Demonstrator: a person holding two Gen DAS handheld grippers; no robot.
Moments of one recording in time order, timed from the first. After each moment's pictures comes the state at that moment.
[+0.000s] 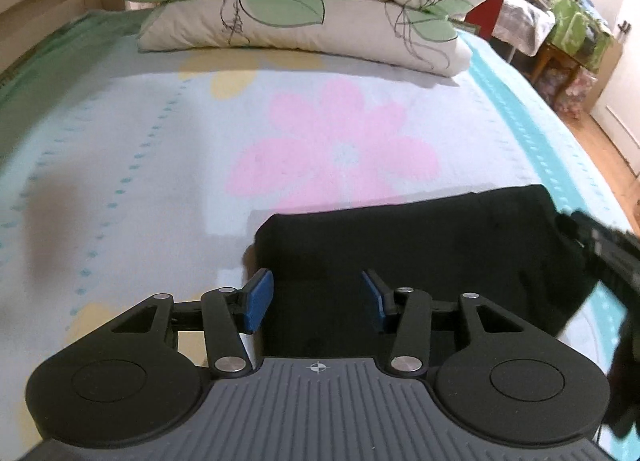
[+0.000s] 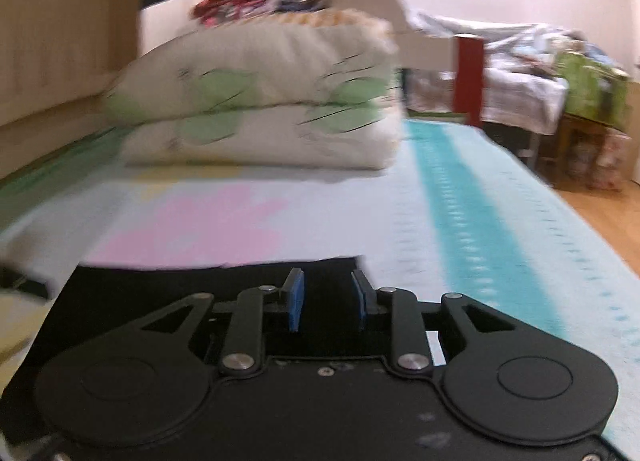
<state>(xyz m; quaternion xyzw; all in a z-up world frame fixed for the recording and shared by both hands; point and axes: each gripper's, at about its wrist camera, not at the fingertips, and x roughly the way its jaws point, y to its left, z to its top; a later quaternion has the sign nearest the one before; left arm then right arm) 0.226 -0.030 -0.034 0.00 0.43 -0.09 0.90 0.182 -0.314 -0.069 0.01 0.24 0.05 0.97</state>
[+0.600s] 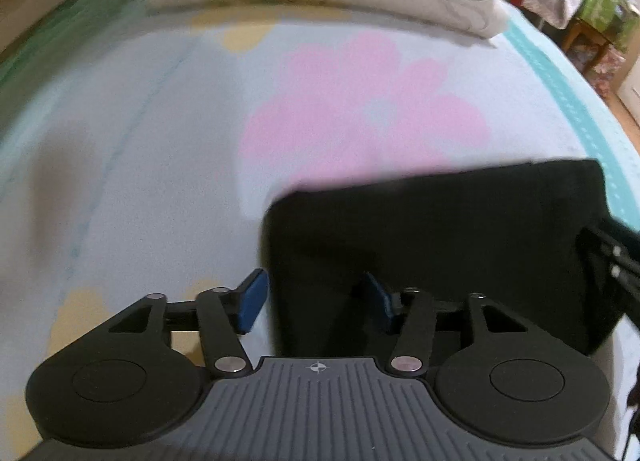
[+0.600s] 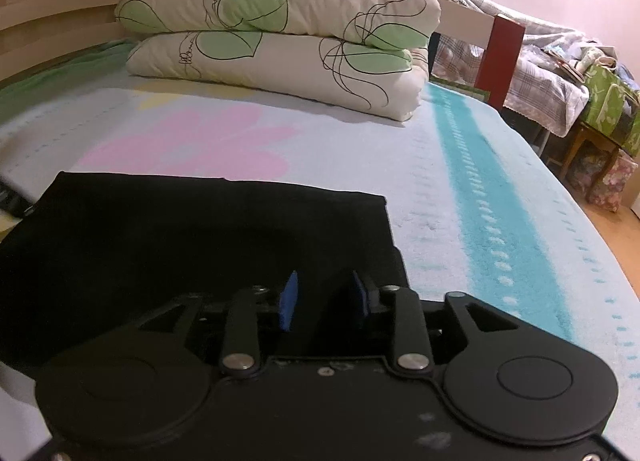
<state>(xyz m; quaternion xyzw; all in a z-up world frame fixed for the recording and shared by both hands) 0.227 -0.021 -0.068 0.00 0.48 -0.05 0.87 0.198 -0.295 -0.096 -0.08 0.30 0.04 0.95</state>
